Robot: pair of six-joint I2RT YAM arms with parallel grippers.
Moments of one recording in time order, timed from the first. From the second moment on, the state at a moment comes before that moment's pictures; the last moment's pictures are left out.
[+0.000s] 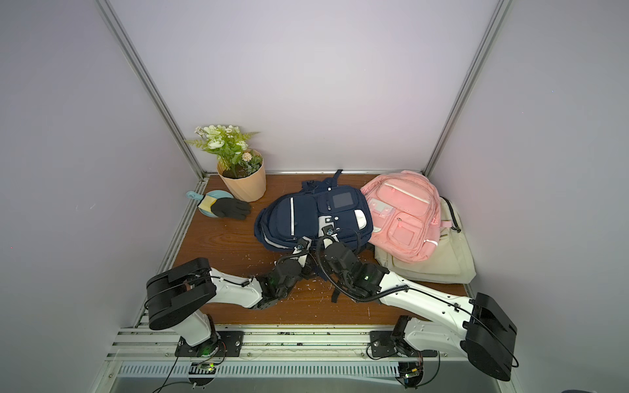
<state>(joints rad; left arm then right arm) -1.06 1.67 0.54 0.76 -0.57 -0.16 1.01 1.14 0.71 -0.10 0.55 0.33</state>
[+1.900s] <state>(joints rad) -0.99 1.66 0.54 0.73 -0.22 -0.08 0.96 1.11 0.64 -0.08 0.47 0.29</state>
